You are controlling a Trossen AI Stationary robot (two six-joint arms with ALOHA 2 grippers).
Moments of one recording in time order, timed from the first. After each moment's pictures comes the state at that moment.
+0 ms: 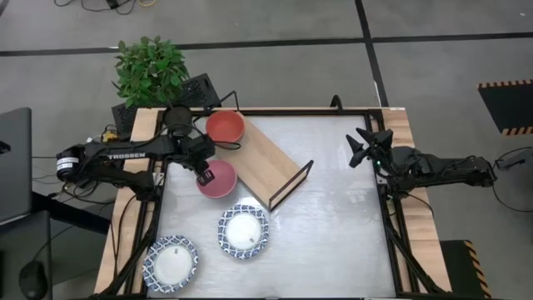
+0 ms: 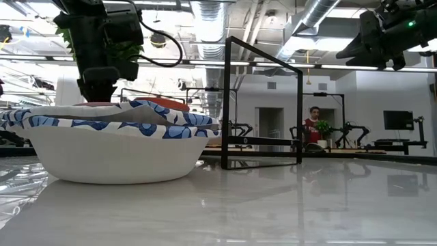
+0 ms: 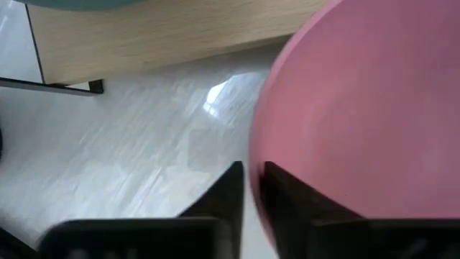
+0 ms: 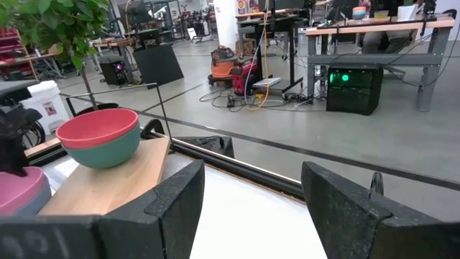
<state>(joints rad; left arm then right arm) 0.33 1.15 0.74 -0.79 -0.14 -0.25 0.02 0.31 0.37 -0.21 0.93 0.26</state>
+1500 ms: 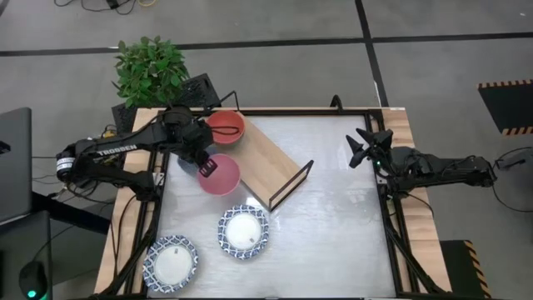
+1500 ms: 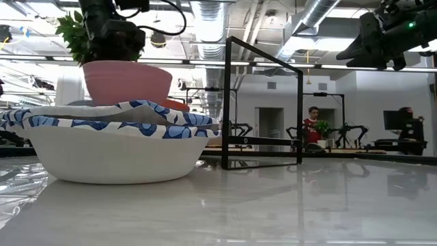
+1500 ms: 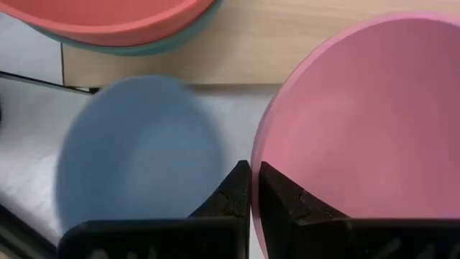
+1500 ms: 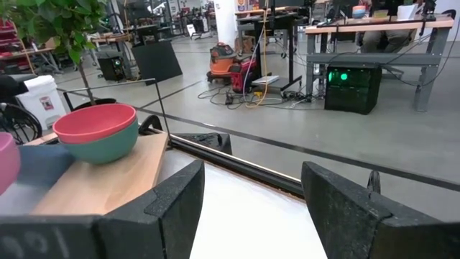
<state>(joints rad) 0.33 1.15 1.02 -1.01 -0.04 -0.45 0.02 0.31 0.37 -0.23 0.93 0.26</state>
